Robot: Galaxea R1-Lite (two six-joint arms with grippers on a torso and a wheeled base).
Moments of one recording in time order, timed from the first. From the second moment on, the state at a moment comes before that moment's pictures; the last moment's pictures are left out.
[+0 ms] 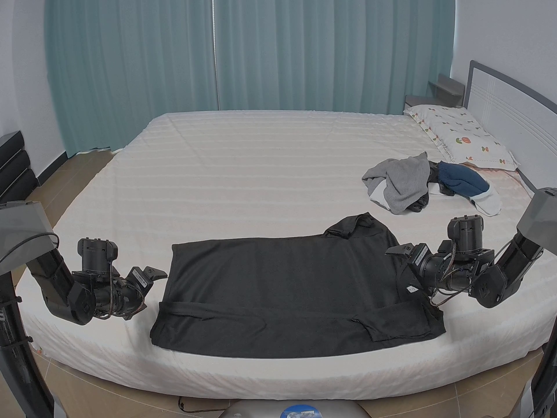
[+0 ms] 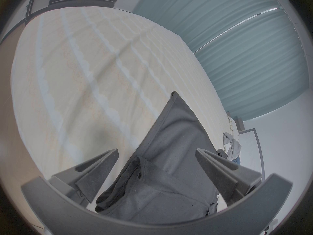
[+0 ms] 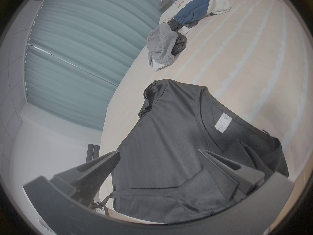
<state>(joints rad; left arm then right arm) 0.01 2.11 -0.58 -0.80 -0.21 -0.89 0.19 2.09 -0.69 -0.84 0.19 0.93</state>
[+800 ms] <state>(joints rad) 0.01 2.12 -0.61 -0.81 -0.21 -0.95 0.18 2.09 -0.69 -0.84 0.20 0.93</state>
